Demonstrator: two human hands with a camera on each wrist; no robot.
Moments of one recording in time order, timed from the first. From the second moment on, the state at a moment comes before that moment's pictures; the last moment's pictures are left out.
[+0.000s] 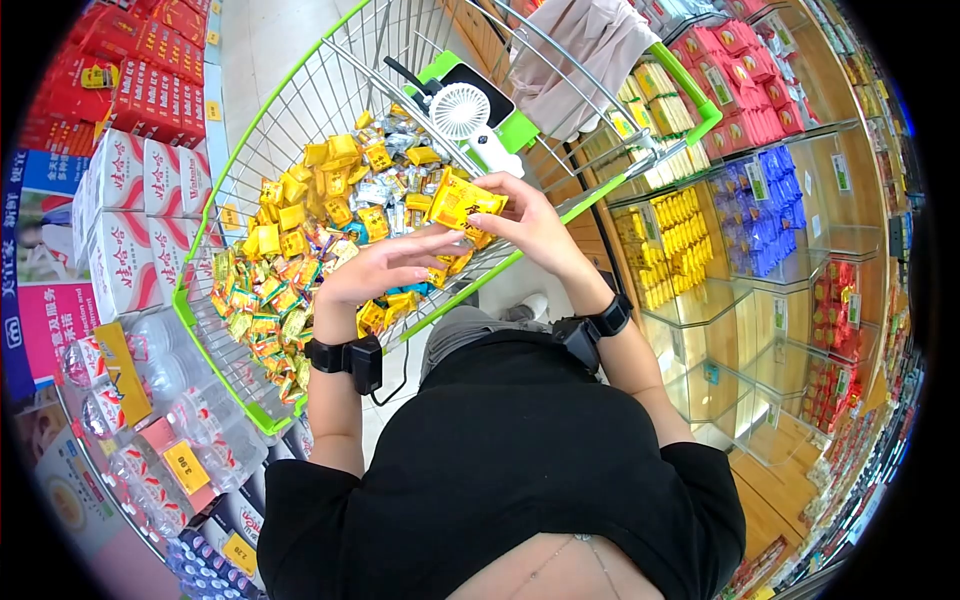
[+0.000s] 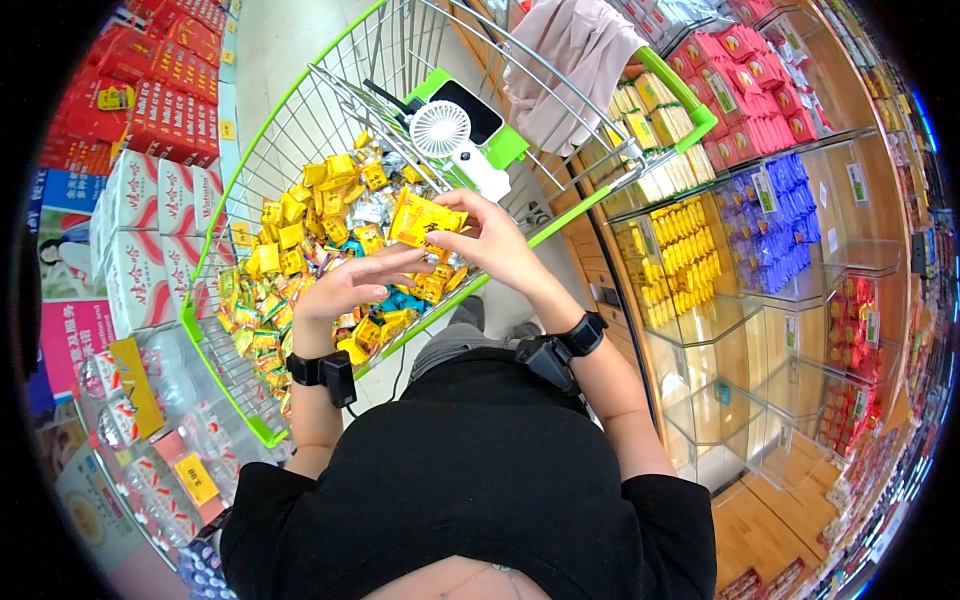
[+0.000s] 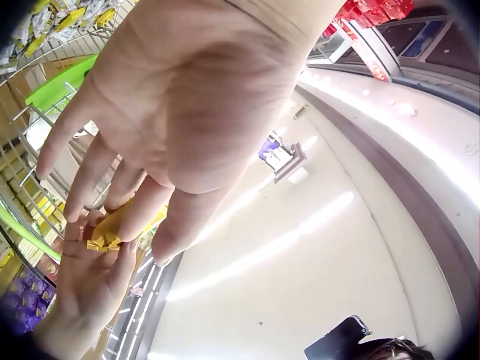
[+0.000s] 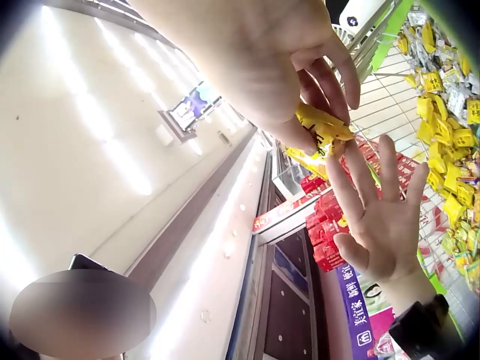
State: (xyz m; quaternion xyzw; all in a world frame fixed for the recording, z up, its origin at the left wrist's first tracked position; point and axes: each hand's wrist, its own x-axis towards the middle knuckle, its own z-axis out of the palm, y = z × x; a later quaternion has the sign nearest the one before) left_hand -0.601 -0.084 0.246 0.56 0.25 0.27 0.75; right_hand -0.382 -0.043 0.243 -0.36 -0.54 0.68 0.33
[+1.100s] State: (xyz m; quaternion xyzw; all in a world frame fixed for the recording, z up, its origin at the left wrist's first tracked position) left_hand -0.687 -0.067 0.001 0.35 0.73 0.11 0.57; right_hand -0.380 -0.046 0.236 -0.39 -0.58 0.64 0.32
